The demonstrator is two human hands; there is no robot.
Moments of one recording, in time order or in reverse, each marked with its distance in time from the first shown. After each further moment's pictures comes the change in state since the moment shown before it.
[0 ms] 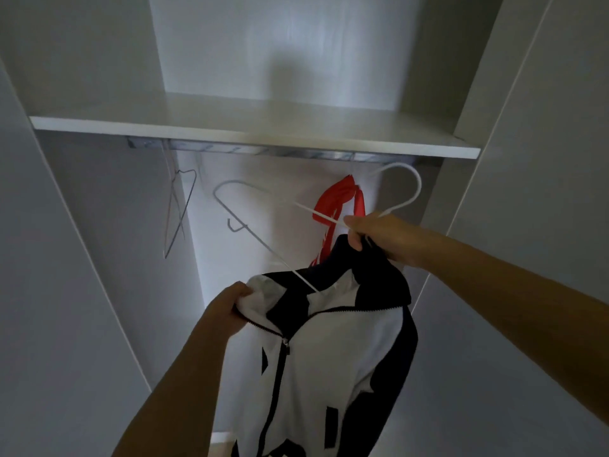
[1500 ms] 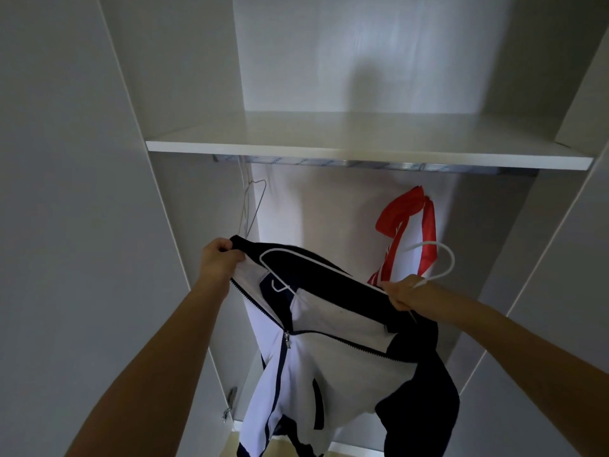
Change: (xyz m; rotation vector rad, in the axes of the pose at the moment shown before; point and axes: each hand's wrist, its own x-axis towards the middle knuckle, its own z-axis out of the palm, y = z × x) left_hand -0.050 0.123 -0.016 0.508 0.646 0.544; right_hand 0.039 0.065 0.046 -0.093 -0.184 0.025
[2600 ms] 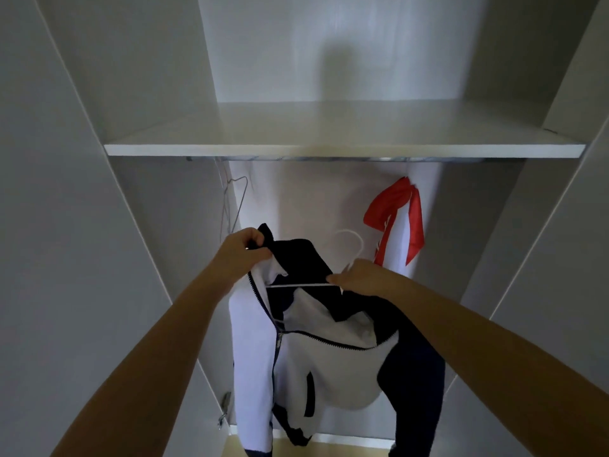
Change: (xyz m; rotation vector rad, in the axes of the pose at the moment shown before) left_hand 0.004 0.024 0.037 0.241 -0.491 0.285; right_hand 0.074 -0.036 0.030 -0.210 0.024 0.076
